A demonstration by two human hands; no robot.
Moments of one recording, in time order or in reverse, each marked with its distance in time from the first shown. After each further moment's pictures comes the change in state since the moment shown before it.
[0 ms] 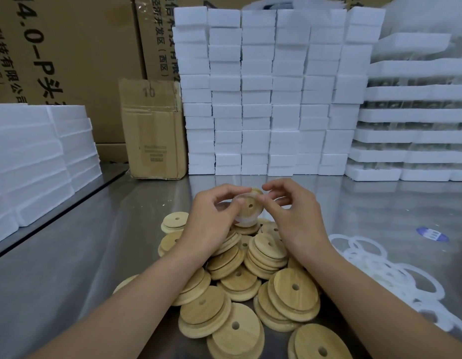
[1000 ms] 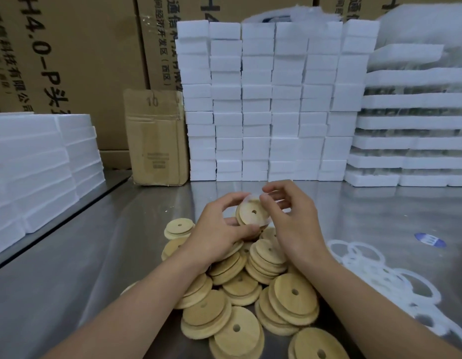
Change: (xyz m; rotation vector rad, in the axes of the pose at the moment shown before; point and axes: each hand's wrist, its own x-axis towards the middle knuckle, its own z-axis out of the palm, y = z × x) left_hand -0.002 0.001 -0.001 -0.027 -0.167 -0.143; right_hand 0.000 -0.003 0.005 0.061 0.047 -0.035
